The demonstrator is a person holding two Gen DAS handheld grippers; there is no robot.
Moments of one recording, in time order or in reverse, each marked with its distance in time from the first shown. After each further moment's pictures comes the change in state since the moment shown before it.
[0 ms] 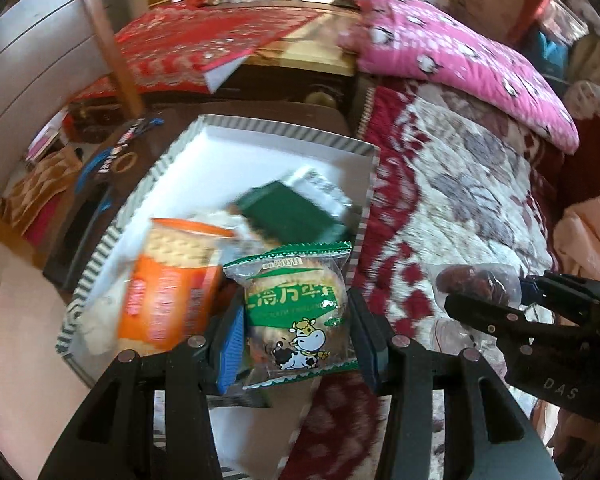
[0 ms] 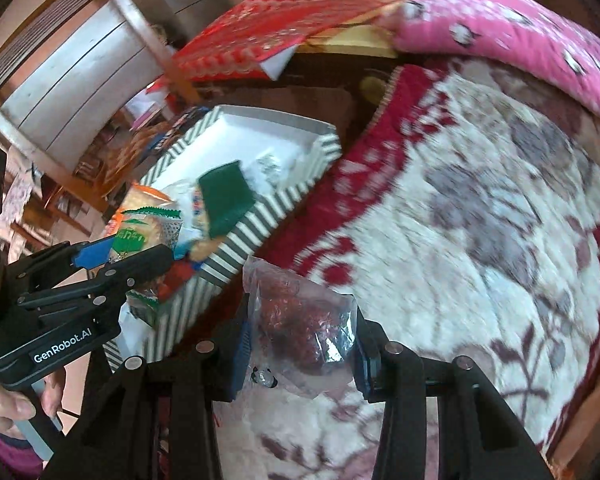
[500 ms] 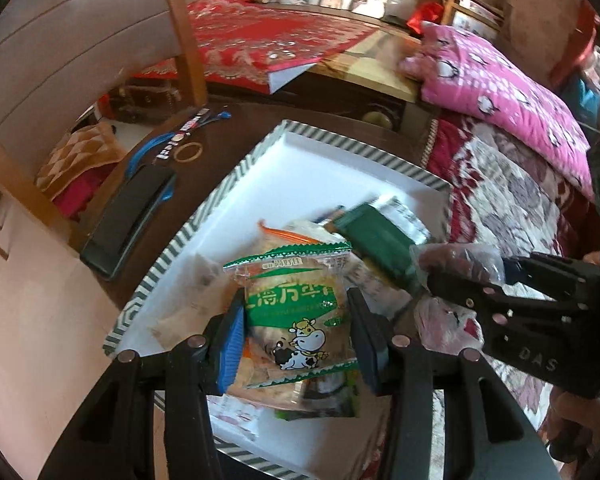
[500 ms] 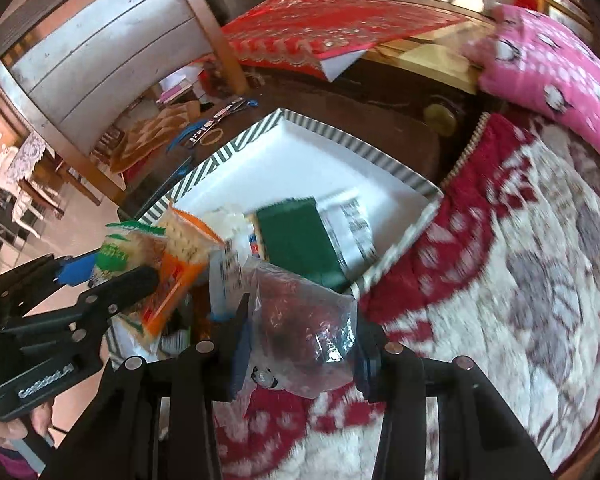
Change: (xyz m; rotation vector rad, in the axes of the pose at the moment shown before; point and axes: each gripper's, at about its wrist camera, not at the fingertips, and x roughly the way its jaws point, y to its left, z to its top) left arm -0.008 0.071 0.009 -0.134 -0.019 0.051; right arm 0.046 0.065 0.058 -0.154 0.035 0.018
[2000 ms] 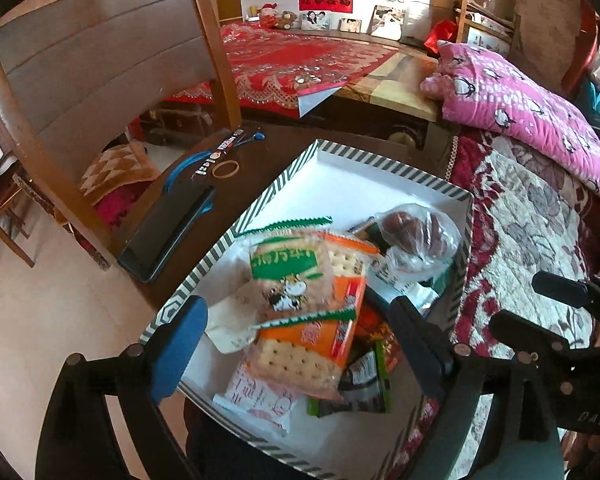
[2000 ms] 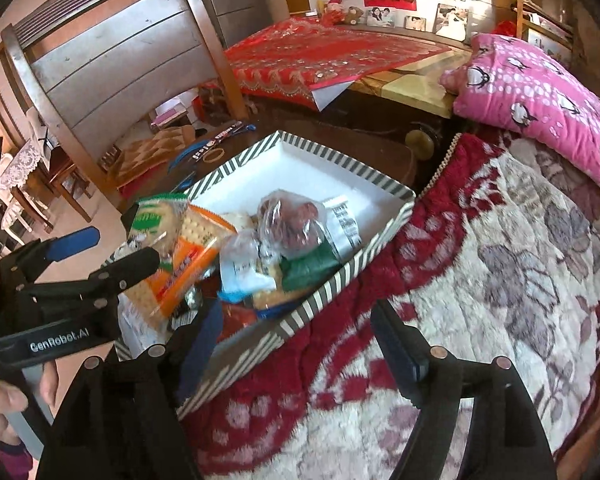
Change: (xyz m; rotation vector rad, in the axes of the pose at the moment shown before) left arm -0.022 0.003 -0.022 0.009 -0.111 0.102; right arm -0.040 0.013 -0.041 0.001 -0.122 -0.071
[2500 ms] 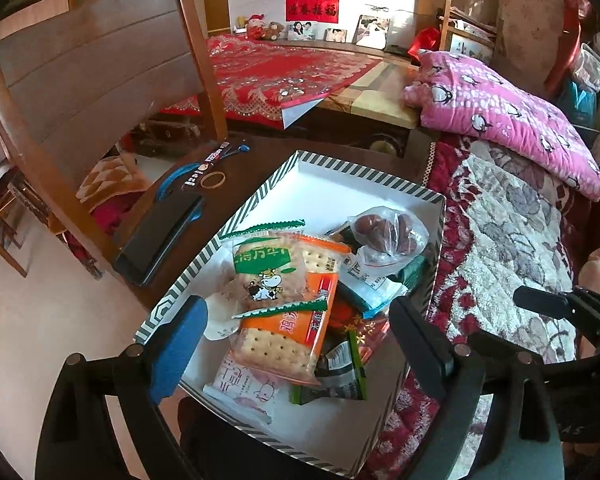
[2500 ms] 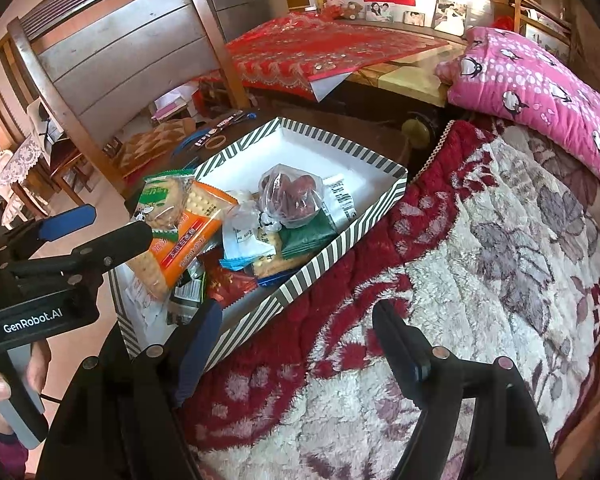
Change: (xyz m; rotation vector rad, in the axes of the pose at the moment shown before) left arm -0.022 -0.009 -0.006 0.023 -0.039 -0.036; right arm -0.013 0.000 -0.020 0.004 0.014 -0.002
